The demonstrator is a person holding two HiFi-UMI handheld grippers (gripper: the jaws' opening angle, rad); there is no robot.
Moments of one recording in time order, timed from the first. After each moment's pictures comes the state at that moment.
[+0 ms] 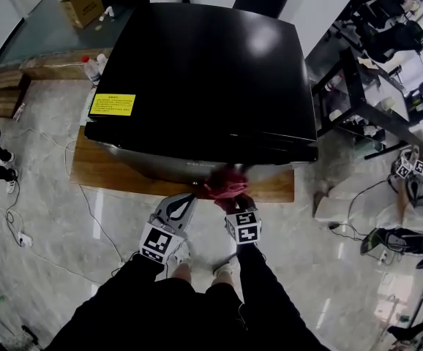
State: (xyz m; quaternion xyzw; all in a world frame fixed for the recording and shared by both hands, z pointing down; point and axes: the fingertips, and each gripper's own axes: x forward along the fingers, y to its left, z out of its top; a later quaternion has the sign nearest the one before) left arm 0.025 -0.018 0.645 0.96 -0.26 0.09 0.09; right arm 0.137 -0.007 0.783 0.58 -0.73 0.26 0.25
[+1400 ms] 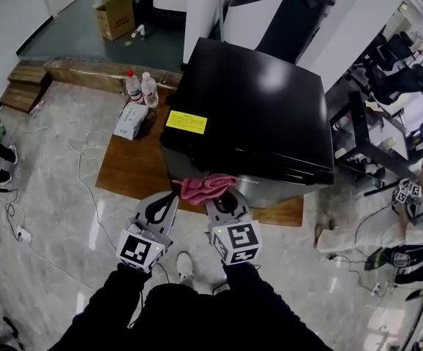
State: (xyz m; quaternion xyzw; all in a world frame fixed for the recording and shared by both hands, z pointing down) left arm -0.144 -0.054 0.495 0.93 -0.36 0.01 0.03; right arm -0.065 -0.078 0.502 0.54 -0.83 0.11 0.07
